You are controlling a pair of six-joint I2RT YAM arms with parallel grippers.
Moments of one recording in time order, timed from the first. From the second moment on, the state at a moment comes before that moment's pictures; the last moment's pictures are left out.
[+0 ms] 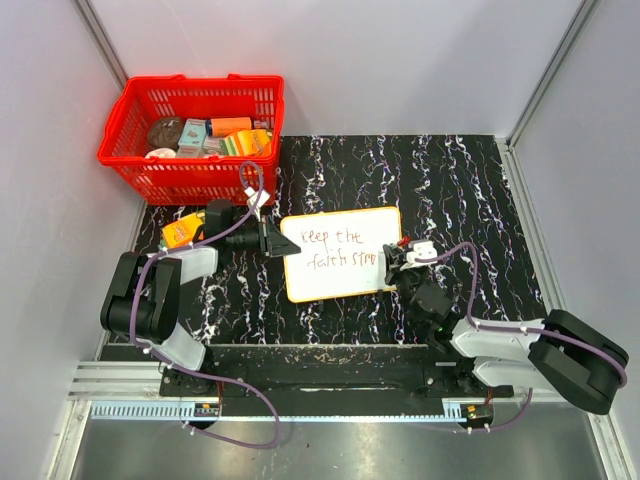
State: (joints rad) left arm -0.17 1.59 0.67 0.39 1.05 -0.45; right arm 0.92 1.14 0.17 1.07 0.70 0.04
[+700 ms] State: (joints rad) left arm -0.16 1.60 0.67 0.39 1.05 -0.44; right arm 0.92 1.32 0.17 1.25 0.72 0.06
